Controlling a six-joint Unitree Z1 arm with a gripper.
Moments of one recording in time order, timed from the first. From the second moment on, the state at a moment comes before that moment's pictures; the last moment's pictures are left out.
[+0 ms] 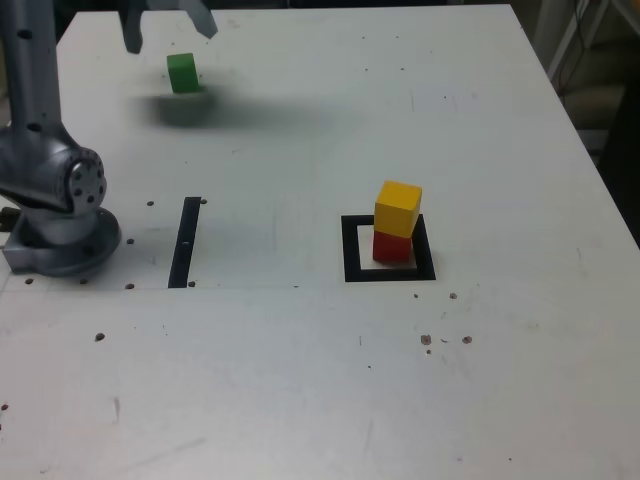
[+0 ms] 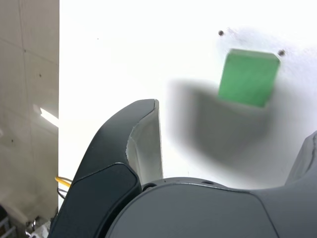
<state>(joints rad) 1.14 1.91 -1.45 1.26 0.37 0.76</state>
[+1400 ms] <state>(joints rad) 1.18 2.12 -1.52 1.16 0.35 0.75</state>
